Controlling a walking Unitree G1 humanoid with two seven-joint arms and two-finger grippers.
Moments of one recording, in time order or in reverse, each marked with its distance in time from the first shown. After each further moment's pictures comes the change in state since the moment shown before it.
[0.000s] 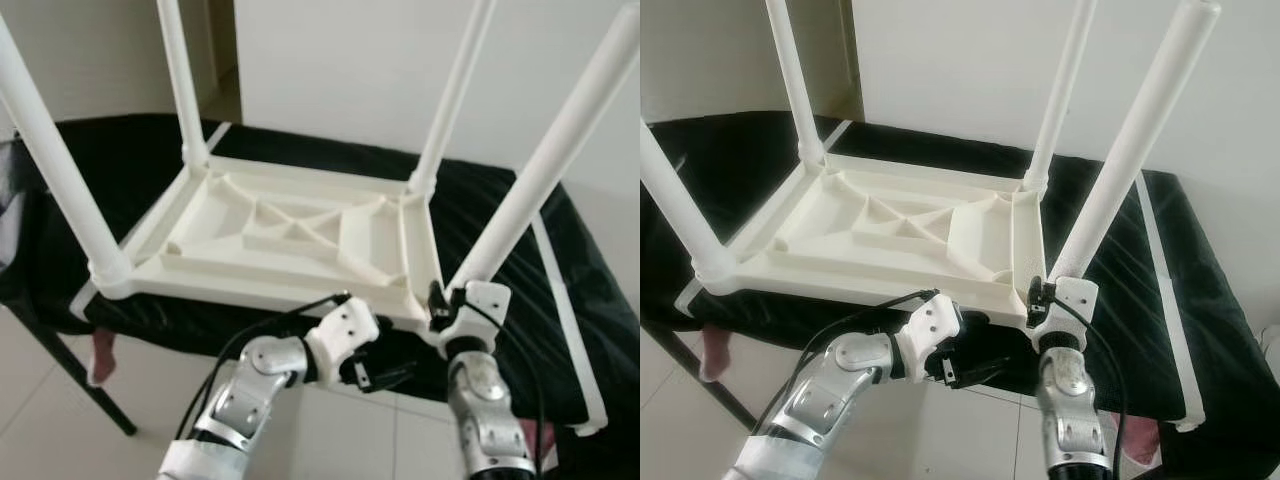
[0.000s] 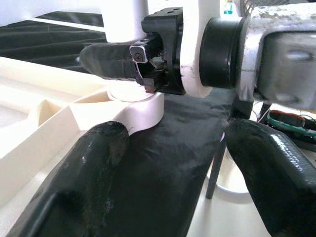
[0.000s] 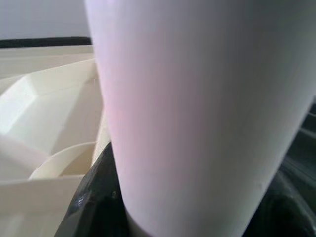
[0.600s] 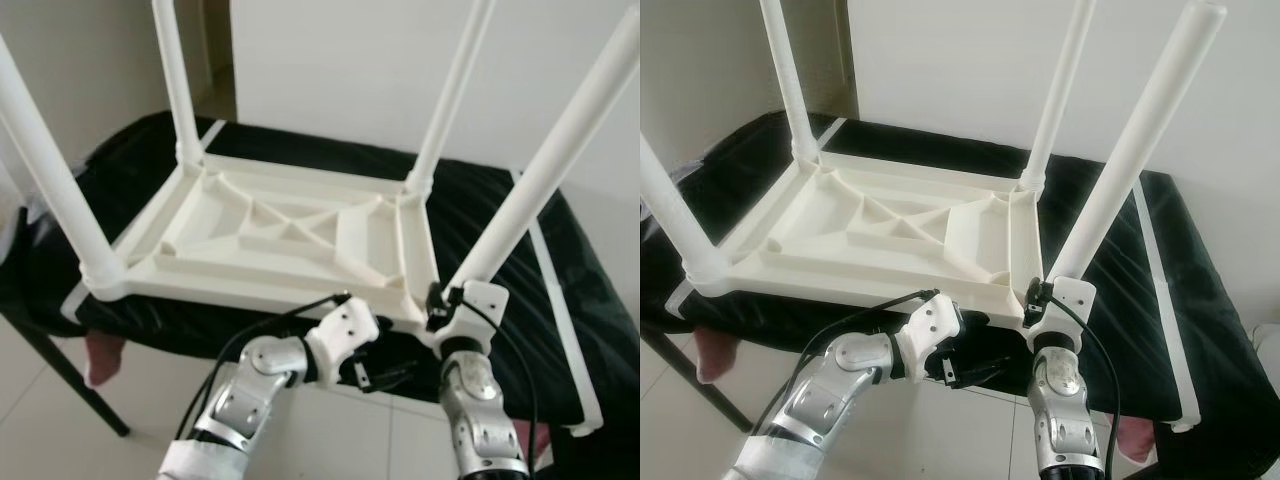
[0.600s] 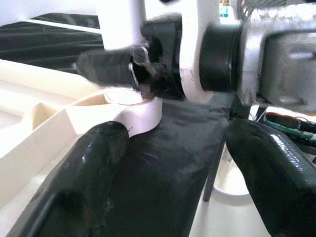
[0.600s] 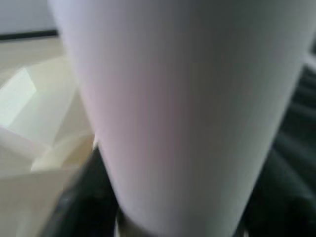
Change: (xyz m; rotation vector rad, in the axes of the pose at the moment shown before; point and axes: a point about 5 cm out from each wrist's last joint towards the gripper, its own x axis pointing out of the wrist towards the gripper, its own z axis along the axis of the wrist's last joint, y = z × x) left arm 0.000 -0.001 -0.001 -0.002 0.001 0.001; right arm -0.002 0.004 -0.002 0.060 0.019 0.070
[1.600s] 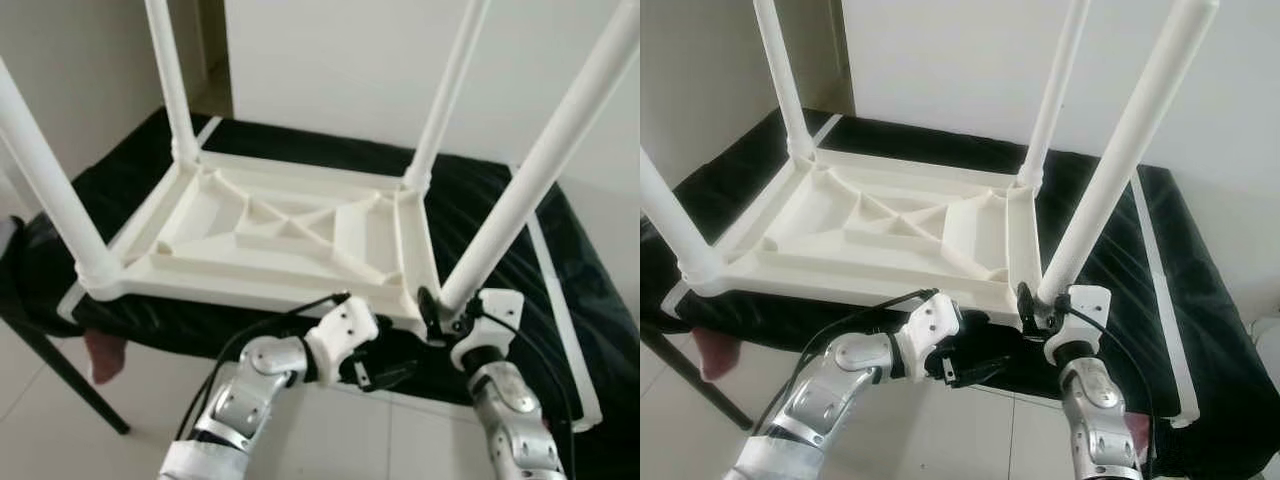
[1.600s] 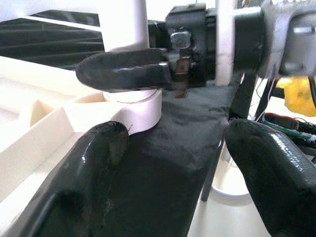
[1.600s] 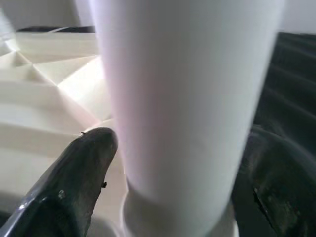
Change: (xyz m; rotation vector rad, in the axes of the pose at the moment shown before) left arm -0.001 0.000 0.000 -0.008 -0.002 0.007; right arm -0.003 -0.033 0.011 -0.110 -0.032 0.387
